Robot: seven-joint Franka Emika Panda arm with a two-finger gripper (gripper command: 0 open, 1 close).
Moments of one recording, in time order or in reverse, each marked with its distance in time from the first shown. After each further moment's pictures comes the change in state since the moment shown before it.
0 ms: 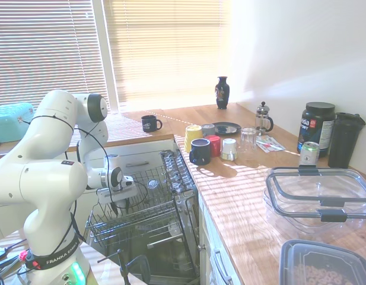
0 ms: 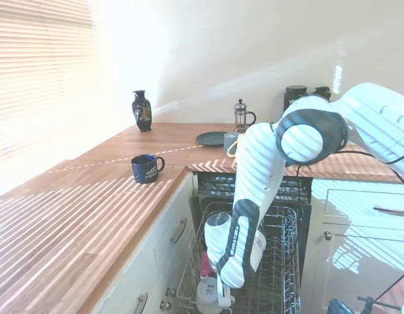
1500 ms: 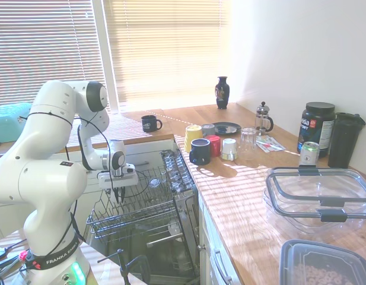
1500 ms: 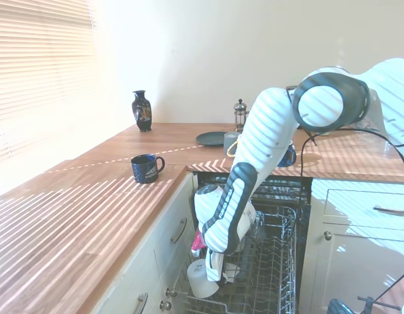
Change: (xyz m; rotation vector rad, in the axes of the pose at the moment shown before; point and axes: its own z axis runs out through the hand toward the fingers) arm 0.025 0.010 -0.093 0.026 -0.069 0.119
